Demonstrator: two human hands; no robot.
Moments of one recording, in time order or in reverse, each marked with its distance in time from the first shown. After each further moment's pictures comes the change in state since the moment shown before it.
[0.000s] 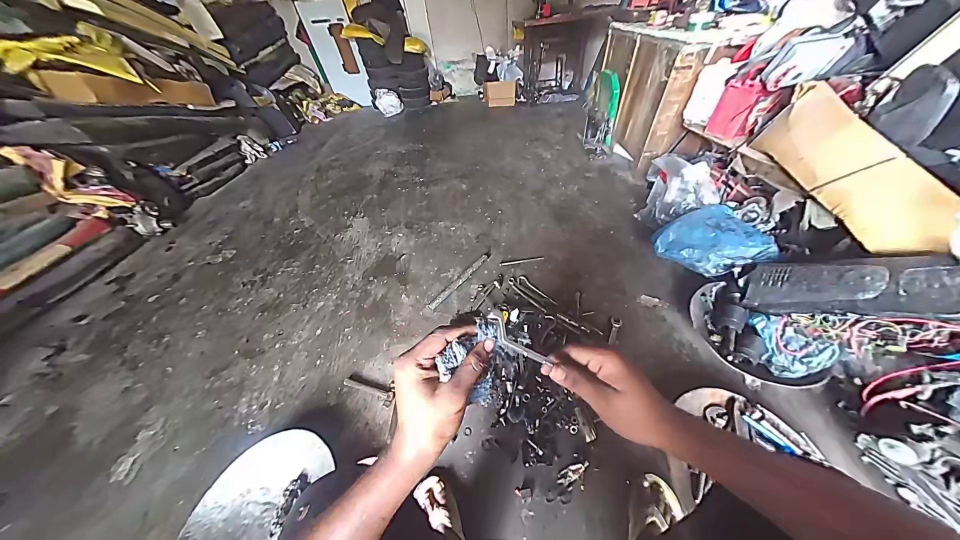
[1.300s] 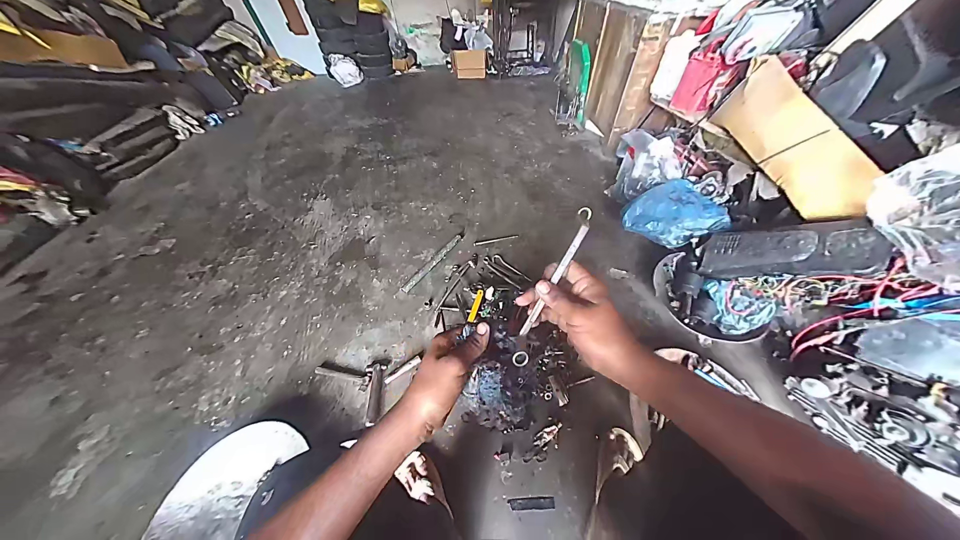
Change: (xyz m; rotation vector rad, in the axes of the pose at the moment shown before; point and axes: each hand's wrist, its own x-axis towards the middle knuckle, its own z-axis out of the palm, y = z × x) left_hand -0.022 -0.012 0.030 -0.279 -0.325 -0.734; right_hand 0.022 -0.012 -0.006 0.558 0.359 0.215
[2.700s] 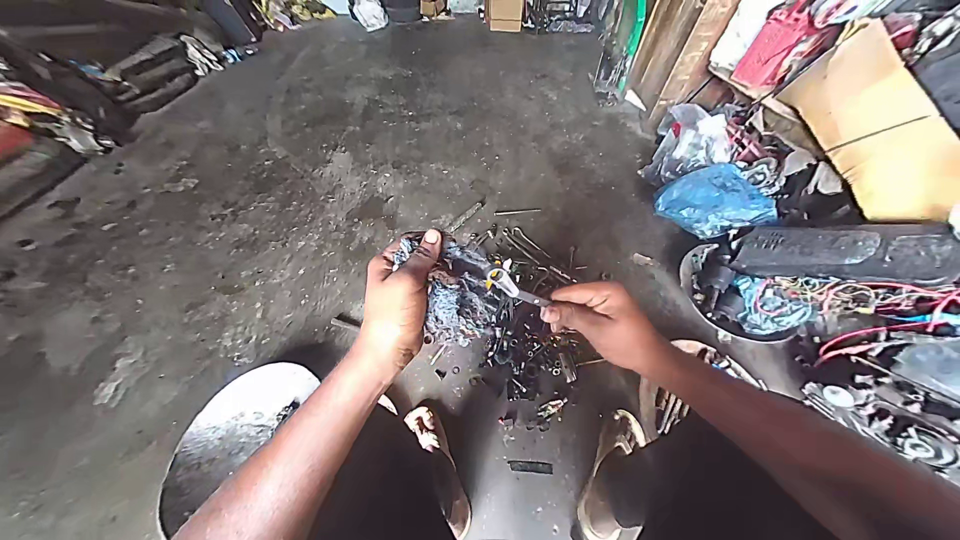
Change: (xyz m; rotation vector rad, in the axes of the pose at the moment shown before) left_hand -0.002 0.038 -0.050 -0.077 0.373 0.272; right_hand -0.015 0.024 -0.001 -0.455 -0.392 -0.221
